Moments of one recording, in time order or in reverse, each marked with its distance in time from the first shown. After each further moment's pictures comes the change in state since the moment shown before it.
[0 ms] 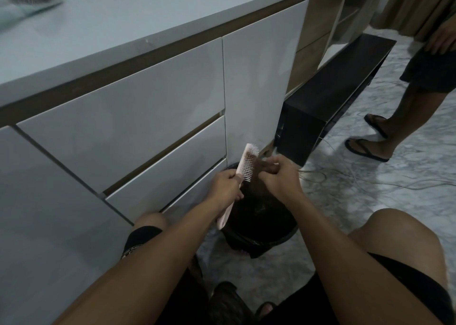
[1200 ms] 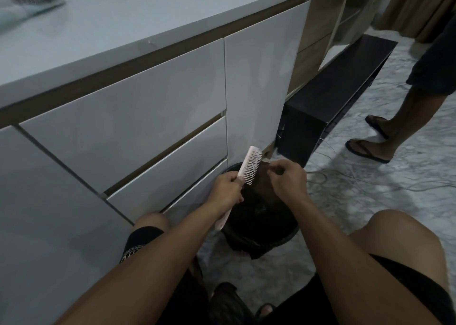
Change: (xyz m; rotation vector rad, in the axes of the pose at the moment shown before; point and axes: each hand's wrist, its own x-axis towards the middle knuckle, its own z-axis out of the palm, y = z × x) left_hand -0.001 -0.006 0.000 0.051 -0.027 0.023; right_hand -0.001 -0.004 -0.008 -0.117 0.116 -0.021
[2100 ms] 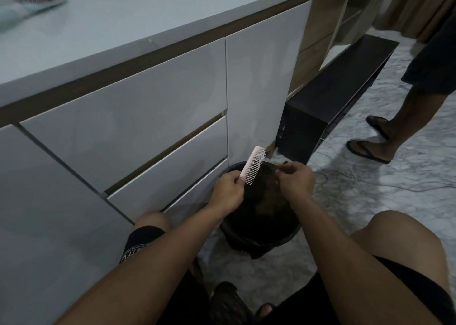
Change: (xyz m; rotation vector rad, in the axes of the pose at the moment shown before) left_hand -0.001 -0.003 0.001 0.229 0.049 0.135; right_hand 0.012 0.016 0.004 0.185 0.077 0.231
